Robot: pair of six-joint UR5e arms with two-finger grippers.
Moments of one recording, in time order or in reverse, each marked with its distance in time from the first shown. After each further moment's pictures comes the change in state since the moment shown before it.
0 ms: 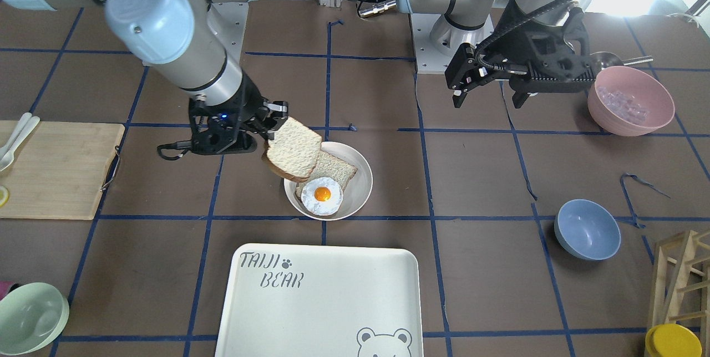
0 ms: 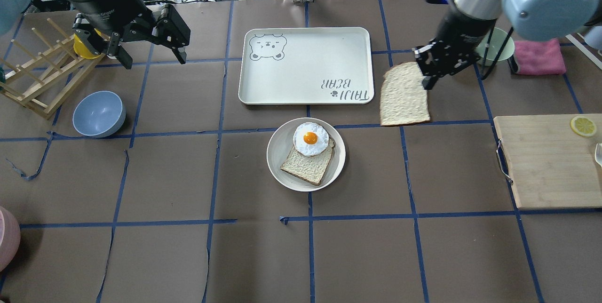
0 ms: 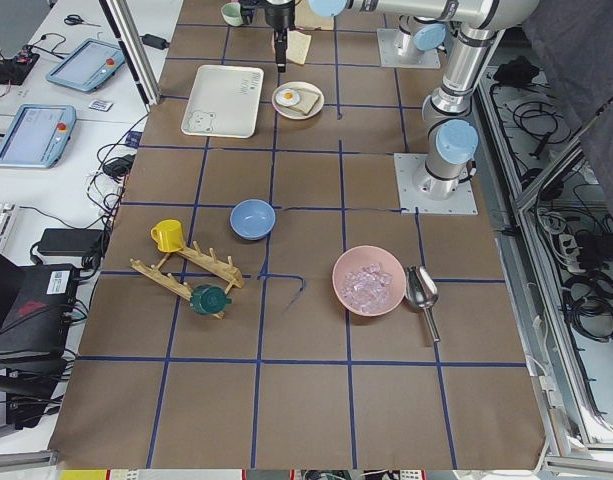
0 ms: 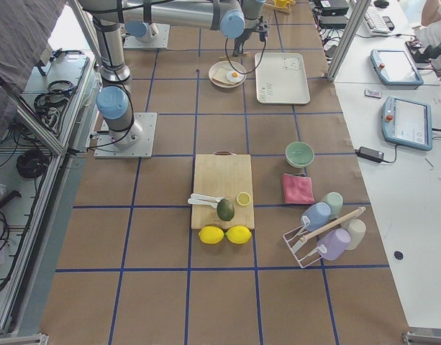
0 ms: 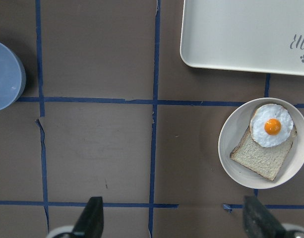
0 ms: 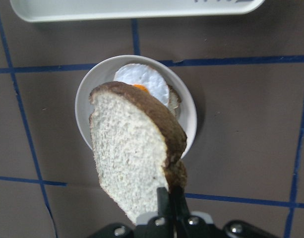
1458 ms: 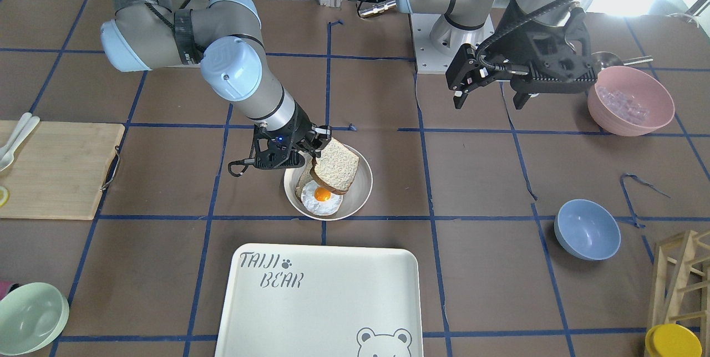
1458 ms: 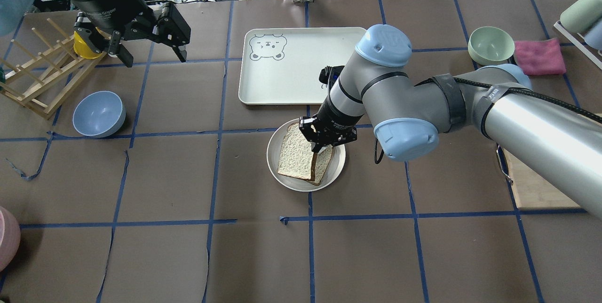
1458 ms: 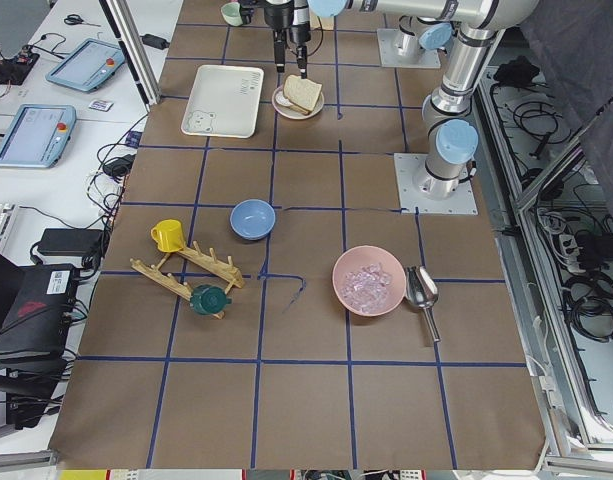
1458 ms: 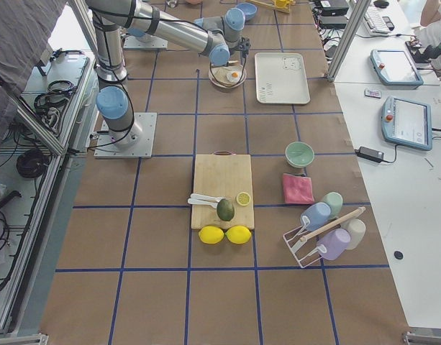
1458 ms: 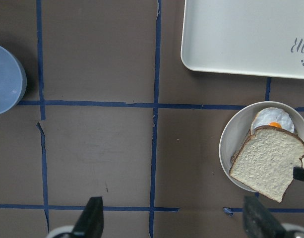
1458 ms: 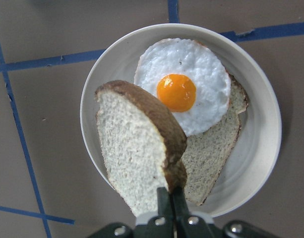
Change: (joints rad) left arm 0.001 -0.001 0.001 0.004 -0.001 0.002; right arm 0.042 0.051 0.329 -0.485 0.084 0.085
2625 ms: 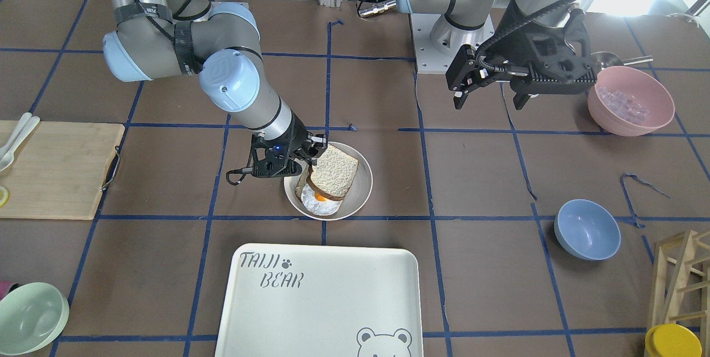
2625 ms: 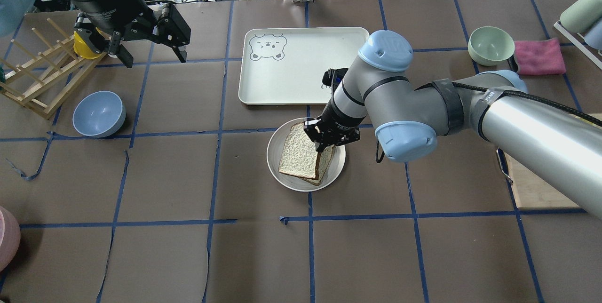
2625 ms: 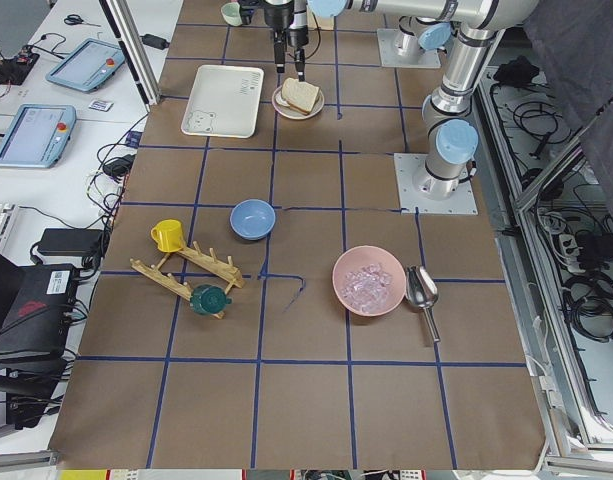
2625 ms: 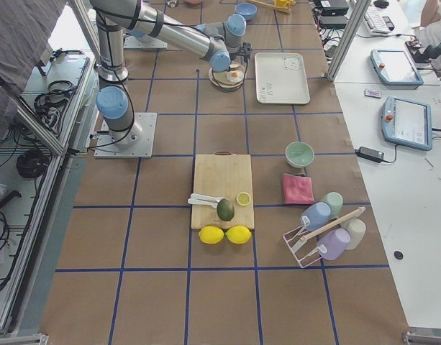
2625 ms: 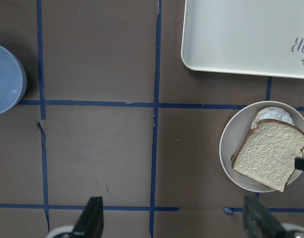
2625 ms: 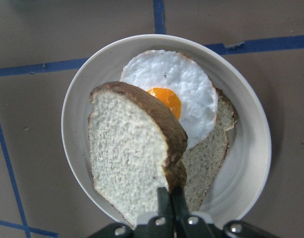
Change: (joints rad) left arm 0.000 0.000 -0.001 0.000 0.003 0.002; right arm -0.009 0.034 0.014 -0.045 -0.014 -0.027
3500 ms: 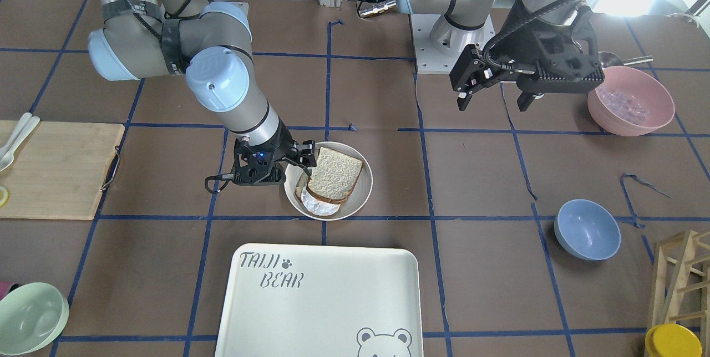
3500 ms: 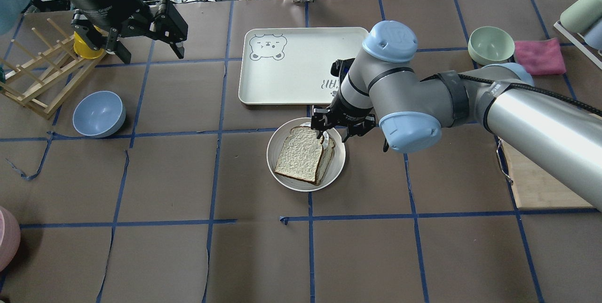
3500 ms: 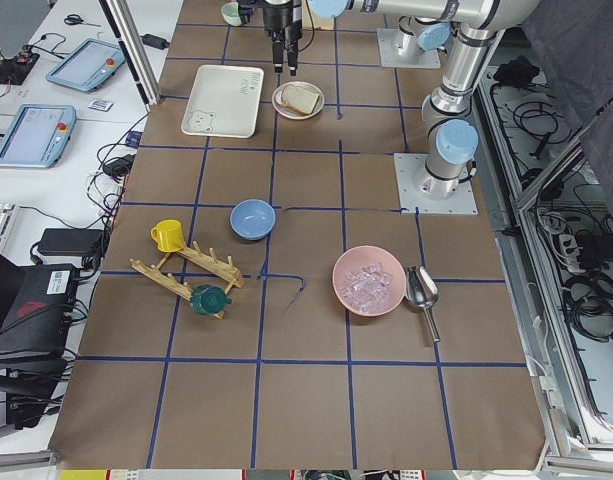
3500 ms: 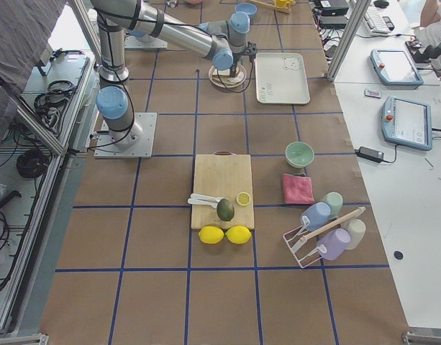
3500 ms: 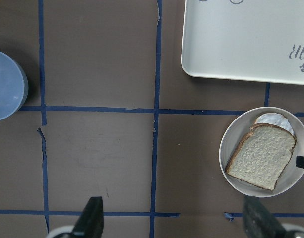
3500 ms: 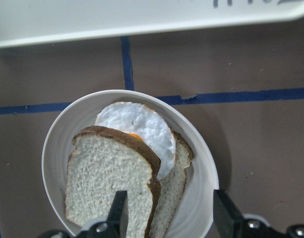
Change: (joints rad) left arm 0.011 0.003 0.000 0.019 -0.011 0.008; right arm -0.045 -0.007 -0.095 0.041 -0.103 -0.031
